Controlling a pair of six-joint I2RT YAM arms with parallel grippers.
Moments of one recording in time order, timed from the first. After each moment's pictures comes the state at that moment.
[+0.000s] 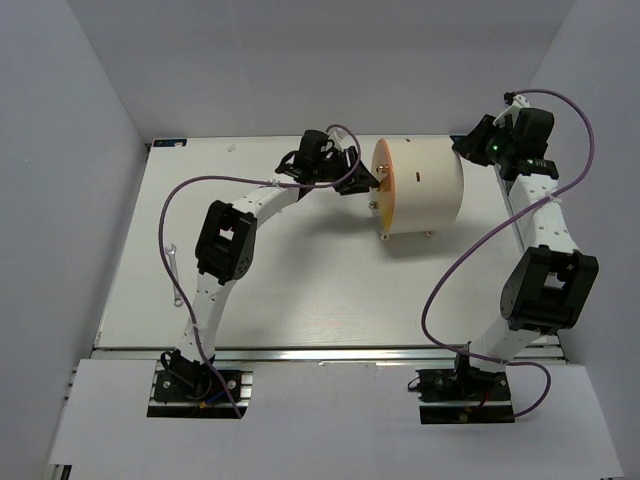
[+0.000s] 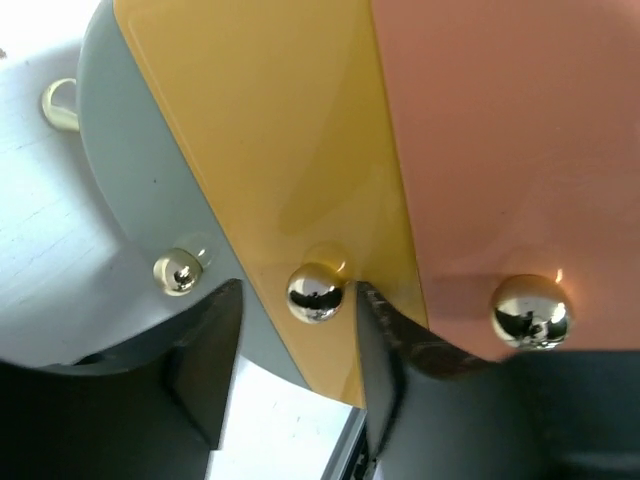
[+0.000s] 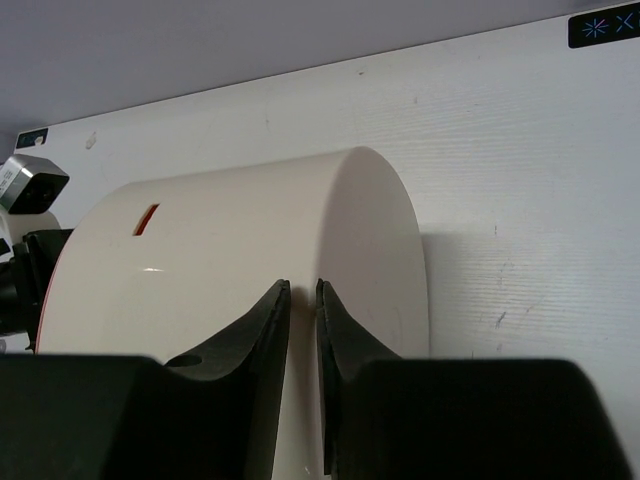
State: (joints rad) left arm -0.53 2.35 1.95 -0.04 0.67 -0.85; right arm -0.14 1.66 1.50 -0.26 -0.49 0.29
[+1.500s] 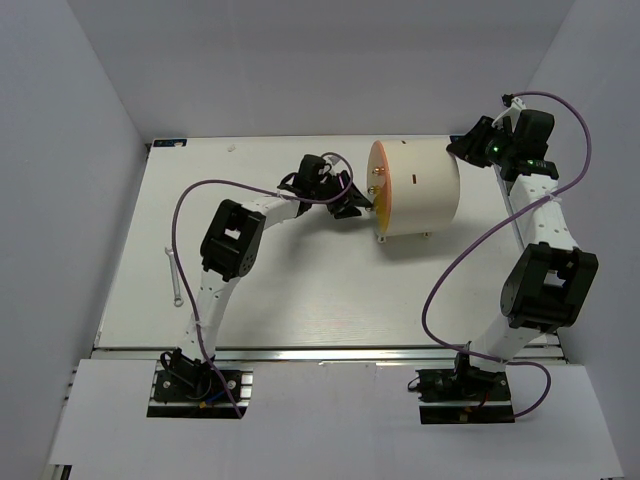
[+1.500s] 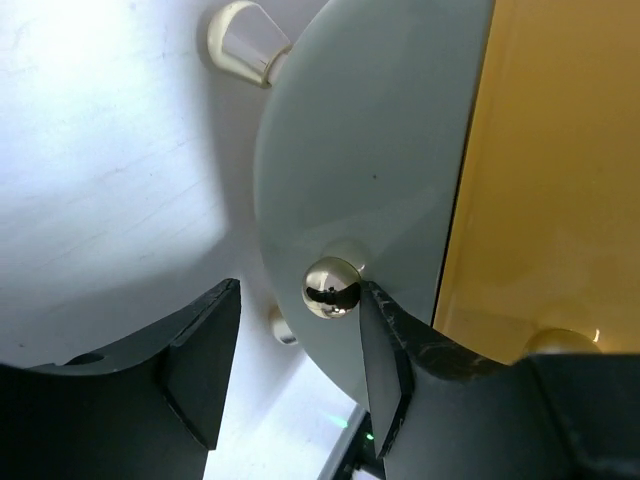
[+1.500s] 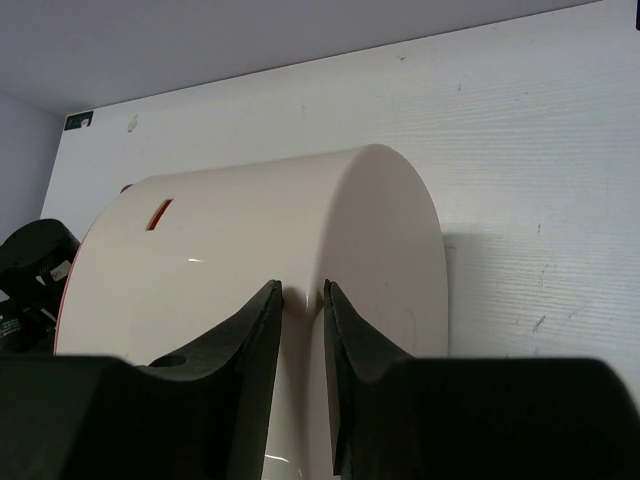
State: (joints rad) left arm -0.52 2.42 1.80 0.06 0.64 -0.97; right arm -0.15 1.68 1.49 -0.25 -0.59 0.31
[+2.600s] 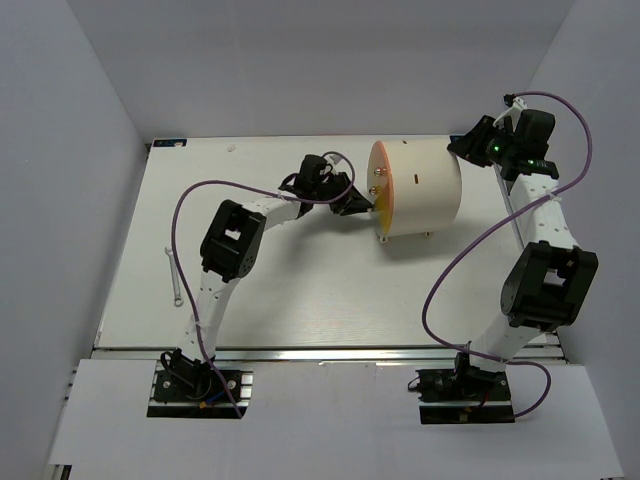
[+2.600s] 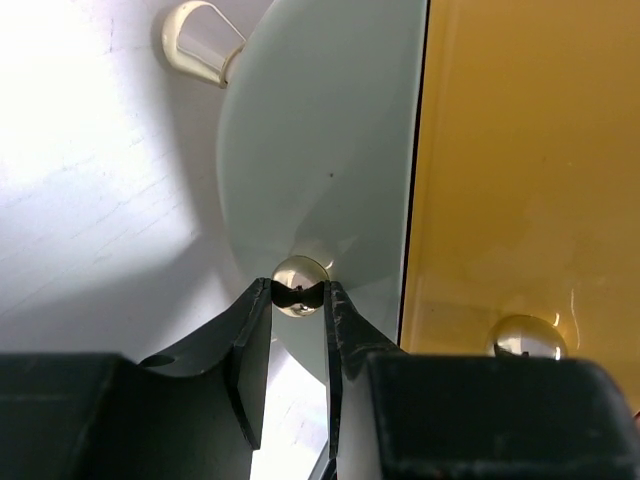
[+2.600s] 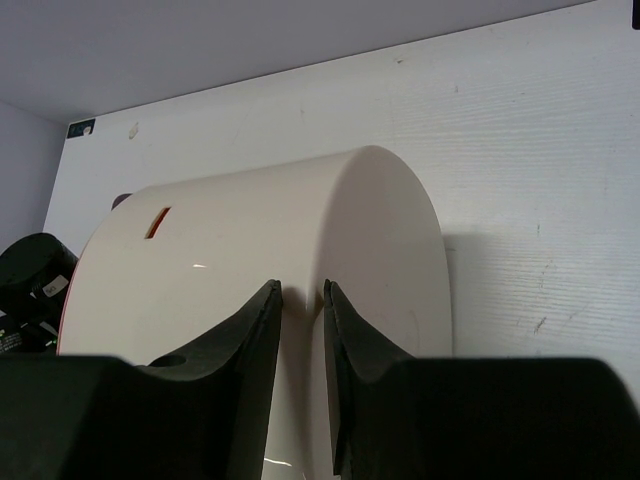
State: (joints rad) left arm -0.53 2.42 1.79 0.10 0.66 -1.01; right arm -0.16 1.68 1.49 -0.24 -0.58 0.33
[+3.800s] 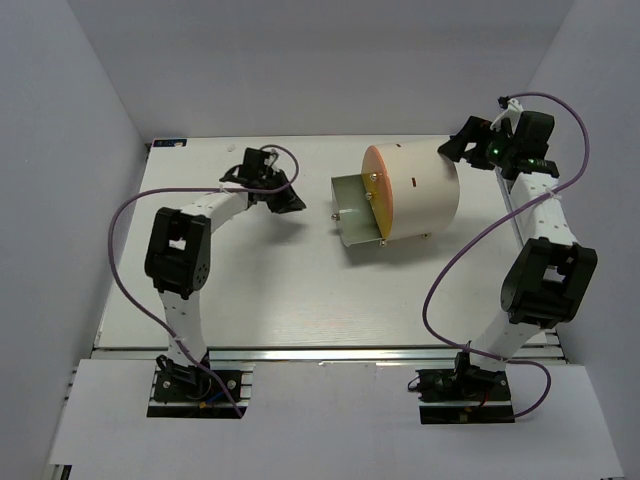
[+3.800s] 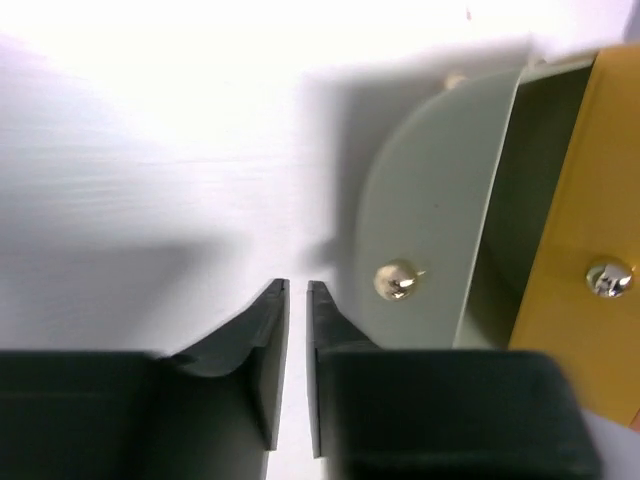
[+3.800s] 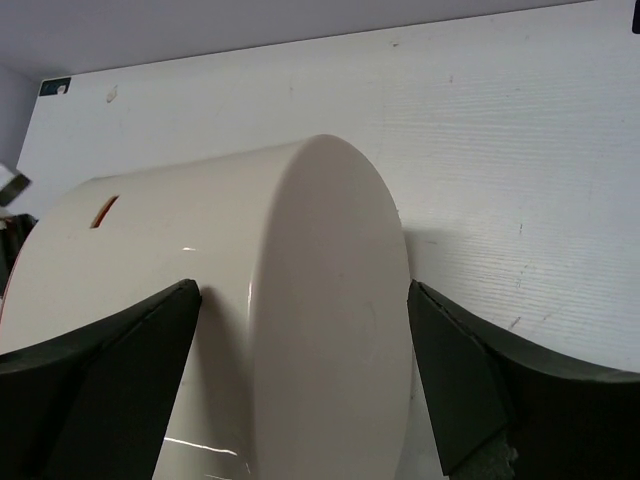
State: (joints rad) left arm -0.33 2.05 1.47 -0.24 0.44 -0.74; right arm -0.17 1.70 1.50 -0.26 -0.63 0.22
